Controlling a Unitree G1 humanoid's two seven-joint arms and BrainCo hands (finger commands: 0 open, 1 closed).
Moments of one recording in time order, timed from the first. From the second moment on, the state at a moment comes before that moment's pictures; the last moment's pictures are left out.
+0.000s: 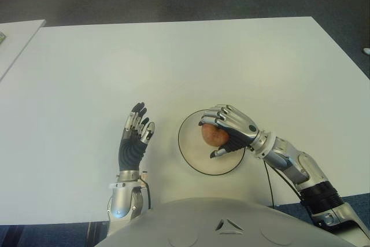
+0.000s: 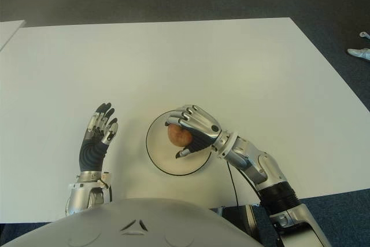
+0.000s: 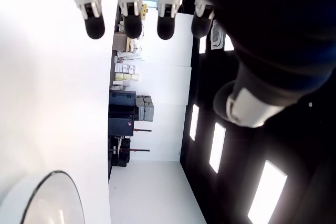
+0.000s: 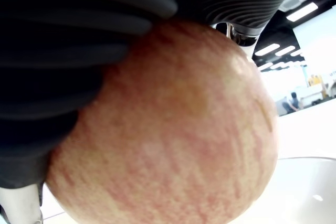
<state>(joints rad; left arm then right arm) 0.67 -0.07 -0.10 -0.26 -0.05 -0.40 -0.06 0.04 -0.52 0.31 -0.03 -0.84 -0.72 -0.09</state>
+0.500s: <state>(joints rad) 0.69 -0.07 -0.13 -0.27 -0.04 -0.42 -0.05 -0.04 -0.49 0.36 0.08 -0.89 -0.72 -0.17</state>
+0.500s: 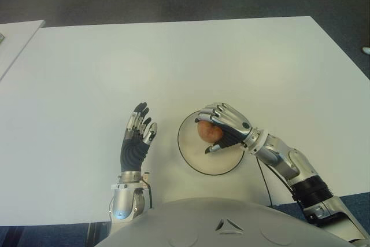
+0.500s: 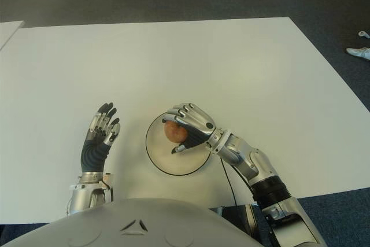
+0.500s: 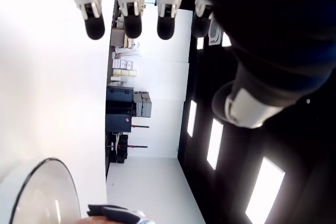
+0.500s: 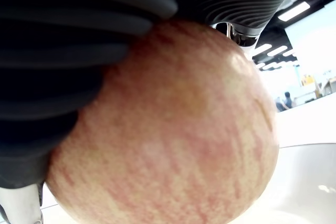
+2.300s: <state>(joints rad) 0.70 -0.07 -0.17 -0.30 -0.02 -0.40 -0.01 -0.06 -0.63 0.42 0.00 -0.97 -0.71 -0.17</state>
